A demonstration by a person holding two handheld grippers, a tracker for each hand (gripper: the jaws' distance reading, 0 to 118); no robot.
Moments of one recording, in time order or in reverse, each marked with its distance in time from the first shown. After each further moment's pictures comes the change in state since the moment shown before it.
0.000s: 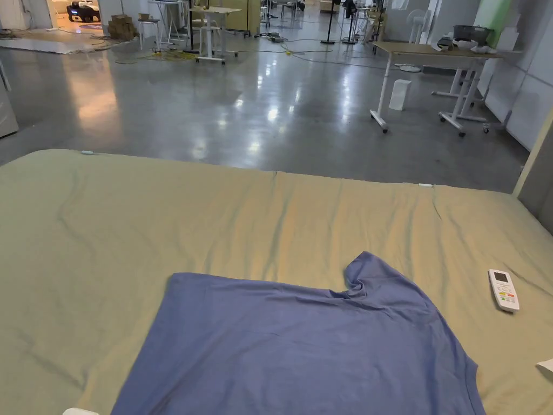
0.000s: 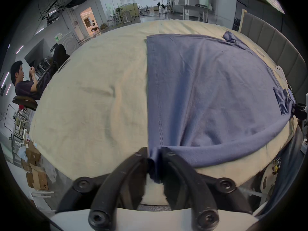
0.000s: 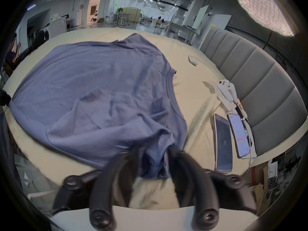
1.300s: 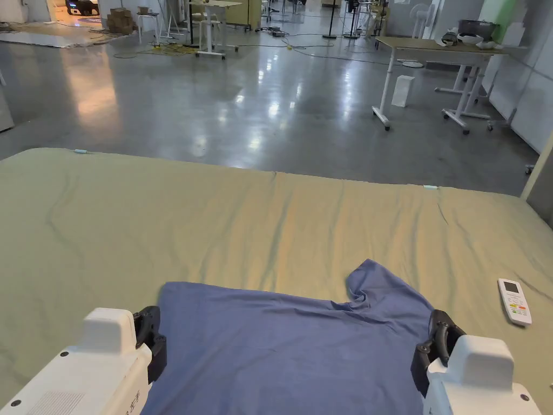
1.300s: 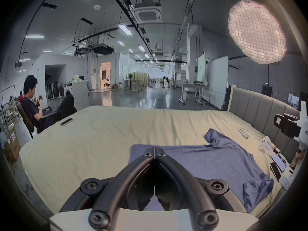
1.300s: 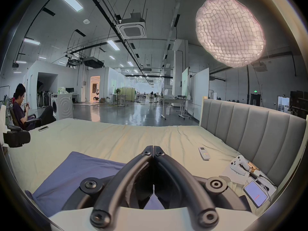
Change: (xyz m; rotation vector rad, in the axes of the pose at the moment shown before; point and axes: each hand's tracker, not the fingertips) left arm 0.069 0.102 0.109 0.732 -0.030 0.169; right arm -0.055 0.159 0.070 0.802 -0.010 -0.214
